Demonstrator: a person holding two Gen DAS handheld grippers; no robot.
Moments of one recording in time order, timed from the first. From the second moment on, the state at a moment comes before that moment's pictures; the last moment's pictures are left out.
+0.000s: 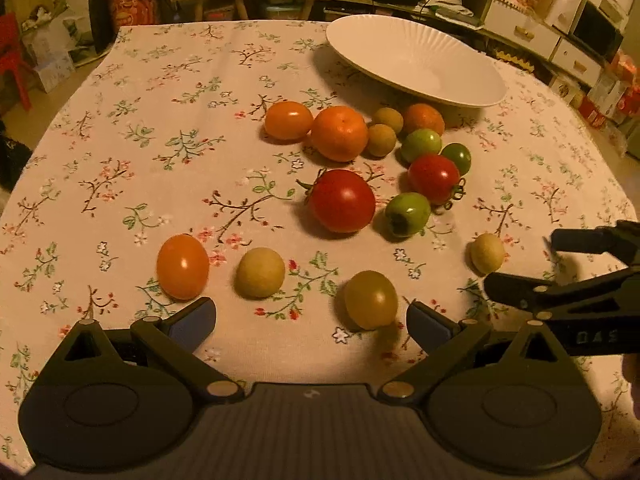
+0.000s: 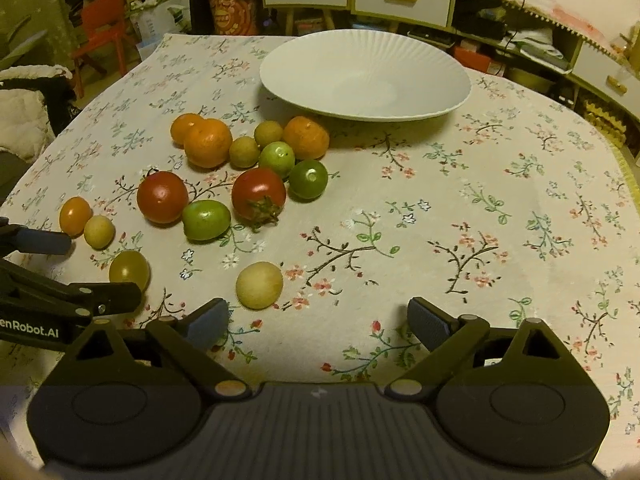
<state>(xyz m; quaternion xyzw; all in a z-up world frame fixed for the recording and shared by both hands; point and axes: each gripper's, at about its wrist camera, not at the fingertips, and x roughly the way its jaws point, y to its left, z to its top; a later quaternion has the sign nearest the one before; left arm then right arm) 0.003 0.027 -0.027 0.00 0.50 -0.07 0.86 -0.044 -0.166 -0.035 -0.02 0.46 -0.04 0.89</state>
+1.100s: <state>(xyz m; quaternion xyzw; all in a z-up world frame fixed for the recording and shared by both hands) -0.001 0.021 -0.027 -0.01 0.48 -0.11 0.87 -0.036 -0.146 -0.039 -0.06 0.42 -0.01 0.90</state>
